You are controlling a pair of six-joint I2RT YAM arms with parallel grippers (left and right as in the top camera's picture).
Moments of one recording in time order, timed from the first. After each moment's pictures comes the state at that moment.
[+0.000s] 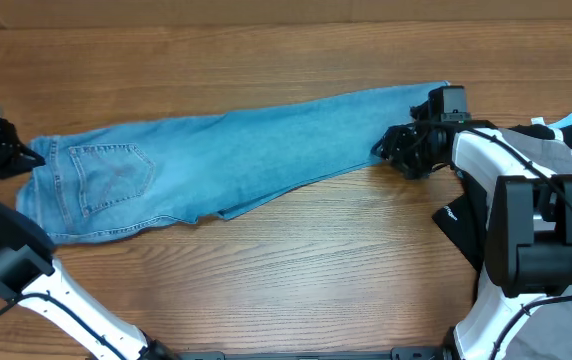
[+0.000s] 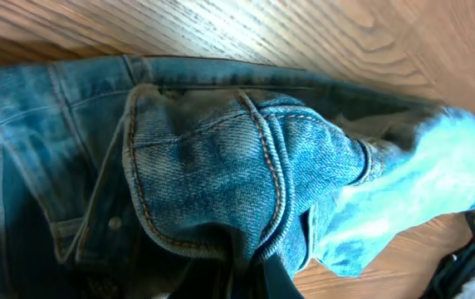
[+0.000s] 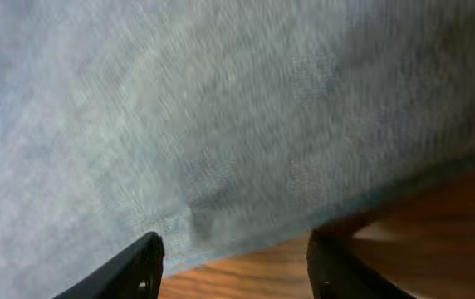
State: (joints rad) left arm 0.72 2.32 2.32 -1.68 0.41 0.18; right arm 0.02 1.97 1.21 -0.49 -0.44 0.46
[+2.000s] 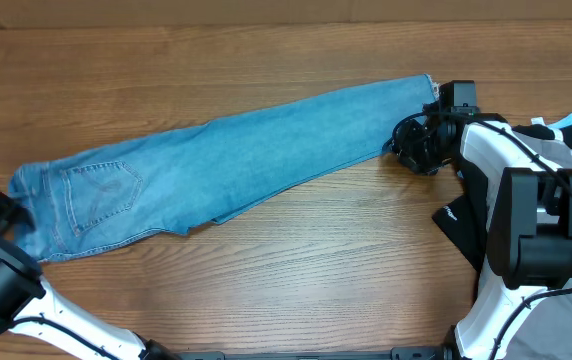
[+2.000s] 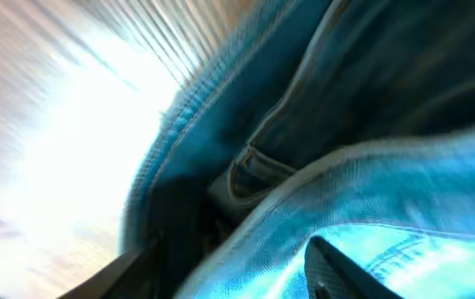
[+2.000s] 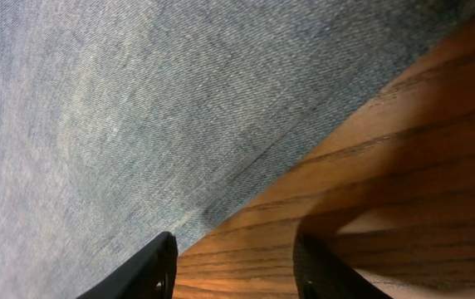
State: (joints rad) left arm 0.86 2.18 1.82 -1.40 0.02 -0.19; right arm -0.03 2.02 1.28 -0.56 -0.42 0.51
